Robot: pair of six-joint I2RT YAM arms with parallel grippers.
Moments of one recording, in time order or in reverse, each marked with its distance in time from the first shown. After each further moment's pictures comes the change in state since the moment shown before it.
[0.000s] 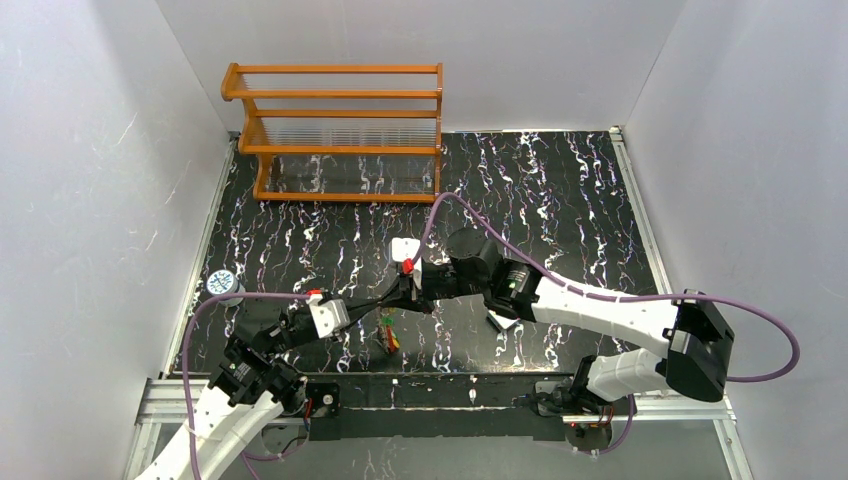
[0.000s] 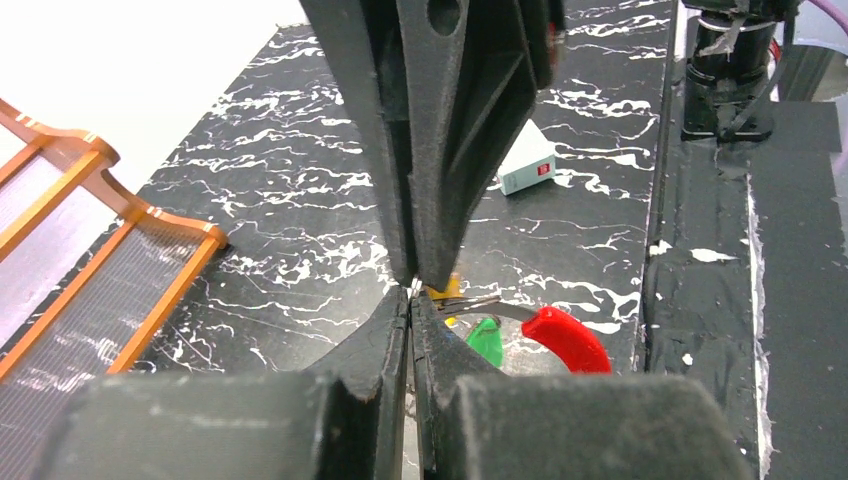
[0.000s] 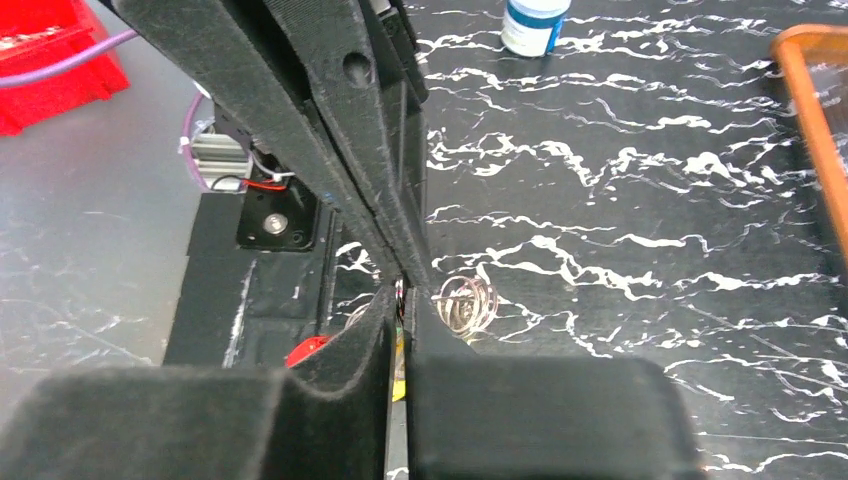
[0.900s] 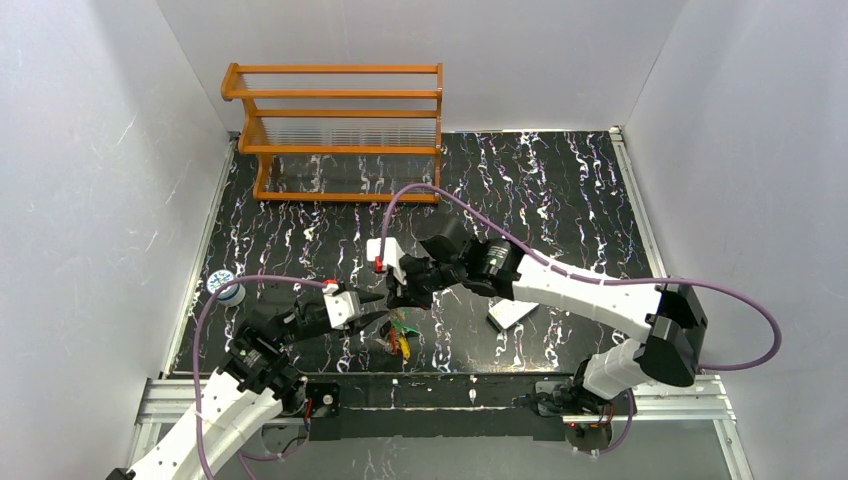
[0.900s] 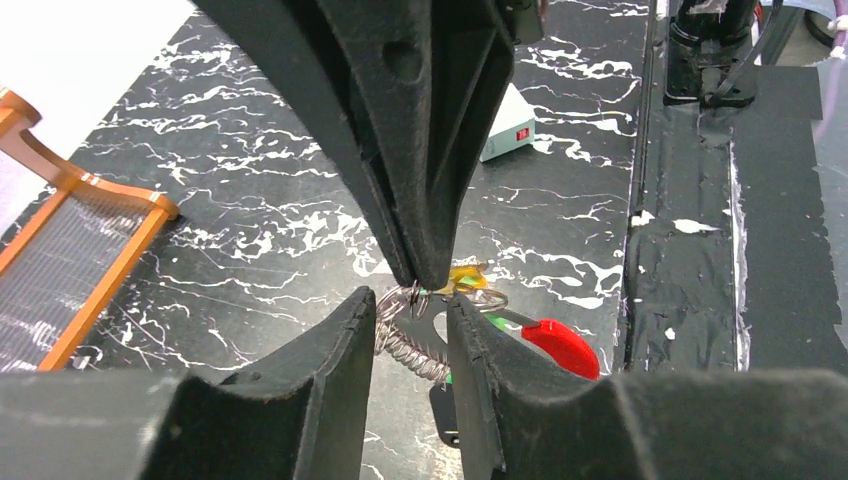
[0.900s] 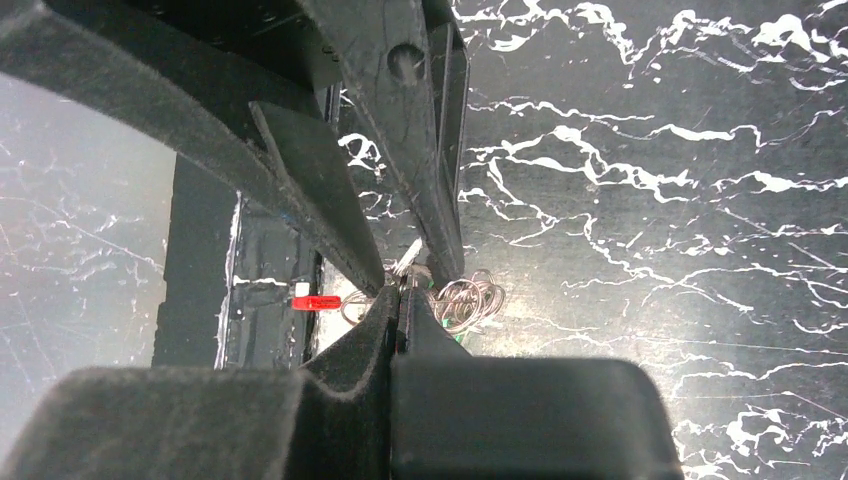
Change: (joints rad) left arm 0.000 0.128 0.002 0.012 0.017 0.014; right arm 0.000 0.125 0.258 -0.468 0.022 -0.132
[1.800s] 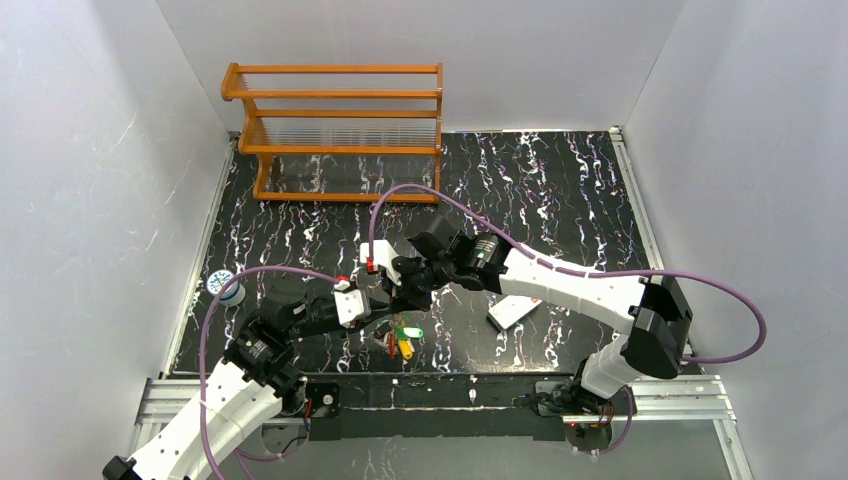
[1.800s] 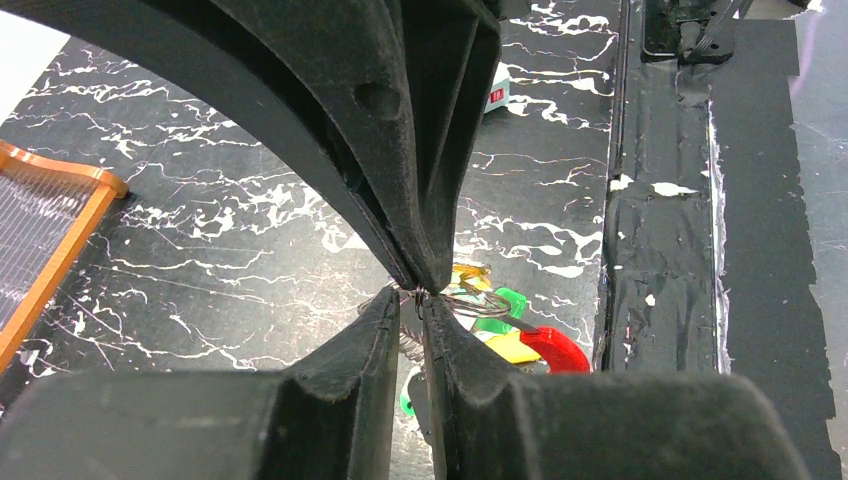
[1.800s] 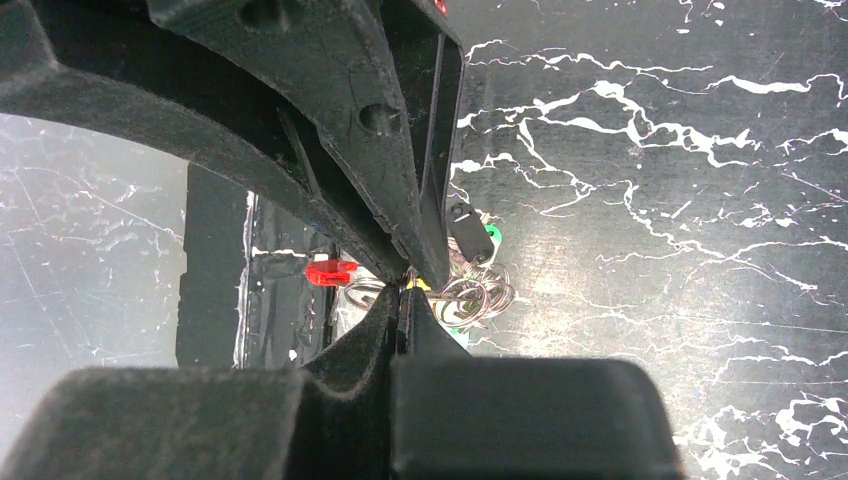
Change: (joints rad) left arm 0.000 0.103 0.023 -0.051 0.038 0.048; right arm -0.002 0.092 0.092 -0.146 -0.022 -0.003
